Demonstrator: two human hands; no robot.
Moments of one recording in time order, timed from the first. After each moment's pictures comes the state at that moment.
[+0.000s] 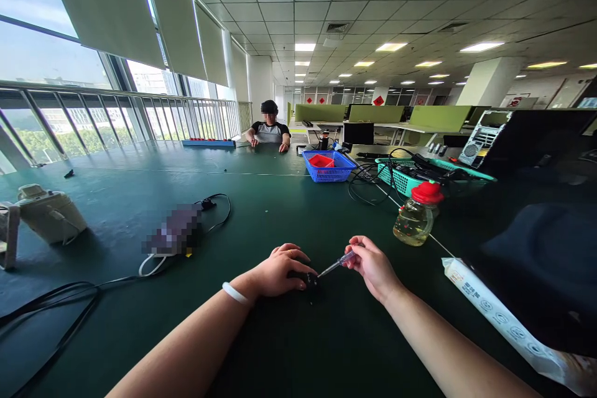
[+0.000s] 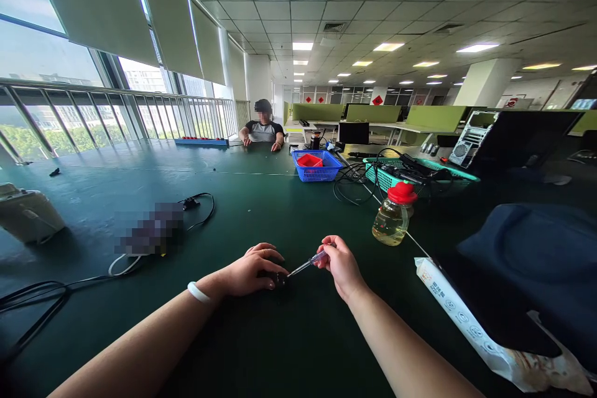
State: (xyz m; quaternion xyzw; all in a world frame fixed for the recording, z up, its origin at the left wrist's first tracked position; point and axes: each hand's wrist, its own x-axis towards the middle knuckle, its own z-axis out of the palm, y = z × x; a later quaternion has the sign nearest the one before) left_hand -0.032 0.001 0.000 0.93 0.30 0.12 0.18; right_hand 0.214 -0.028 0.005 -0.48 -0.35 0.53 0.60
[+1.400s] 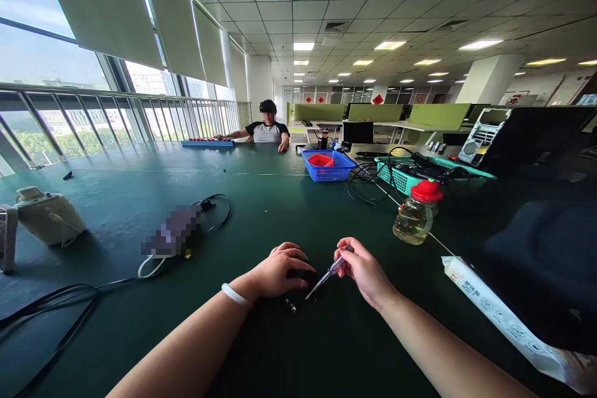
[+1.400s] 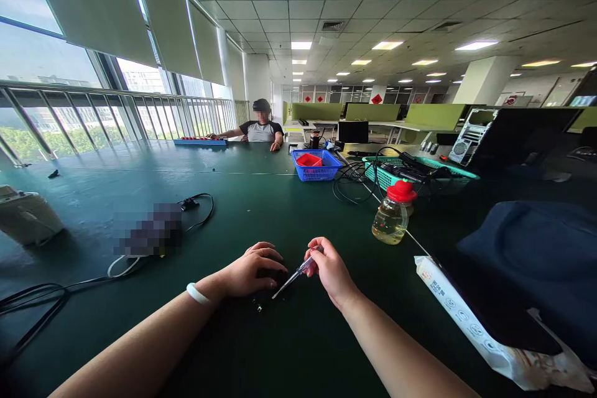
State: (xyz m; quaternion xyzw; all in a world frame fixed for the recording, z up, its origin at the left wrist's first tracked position) left_hand -0.030 0.003 -0.006 0.92 0.31 0.15 0.16; right_hand 0.197 -0.042 0.011 -0.45 -0.45 0.54 0.56
